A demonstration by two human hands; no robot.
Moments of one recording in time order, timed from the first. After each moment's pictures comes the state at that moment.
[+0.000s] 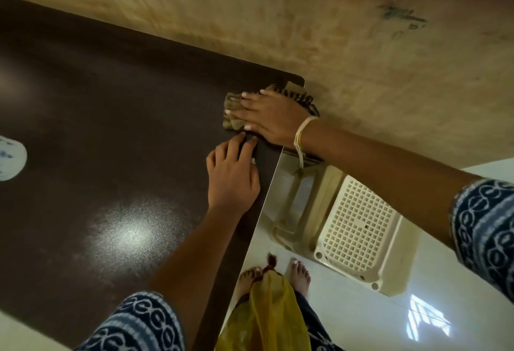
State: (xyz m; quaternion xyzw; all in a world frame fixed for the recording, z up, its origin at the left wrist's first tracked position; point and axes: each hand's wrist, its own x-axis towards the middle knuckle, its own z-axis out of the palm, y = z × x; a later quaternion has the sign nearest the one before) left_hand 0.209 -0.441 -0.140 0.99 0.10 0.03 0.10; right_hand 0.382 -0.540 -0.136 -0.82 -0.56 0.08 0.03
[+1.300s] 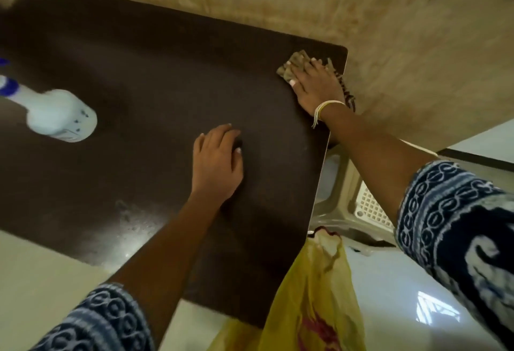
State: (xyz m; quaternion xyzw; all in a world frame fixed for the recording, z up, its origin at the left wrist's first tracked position) left_hand 0.093 -0.302 -0.116 0.98 0.06 0.08 0.19; right_hand 0.315 -0.495 -0.138 -0.98 -0.21 0.05 0.05
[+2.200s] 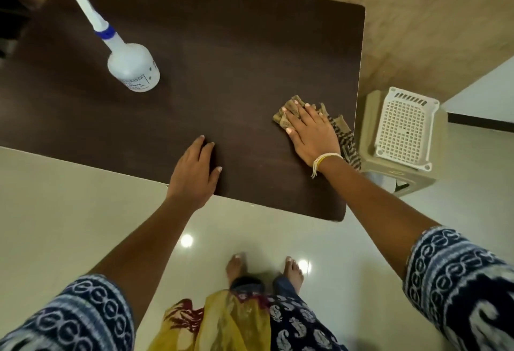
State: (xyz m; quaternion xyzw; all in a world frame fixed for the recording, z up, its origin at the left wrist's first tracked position) left_hand -0.103 -0.149 -0.114 0.99 0.03 -0.09 0.13; right_hand 0.020 -0.423 -0.135 -0.98 -0.18 0.06 0.06
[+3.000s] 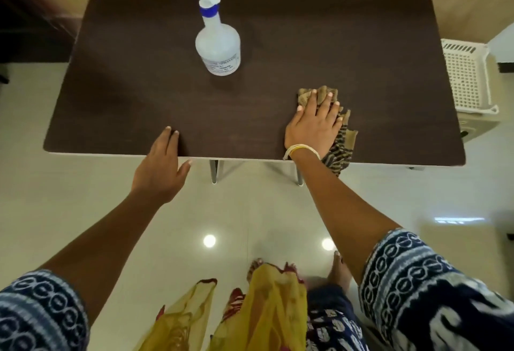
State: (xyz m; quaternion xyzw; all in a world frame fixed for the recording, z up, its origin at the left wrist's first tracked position) left_hand -0.132 0.159 -0.113 0.99 -0.01 -0.12 0.05; right_hand -0.064 -0.132 -0.141 -0.96 0.25 -0.01 0.13
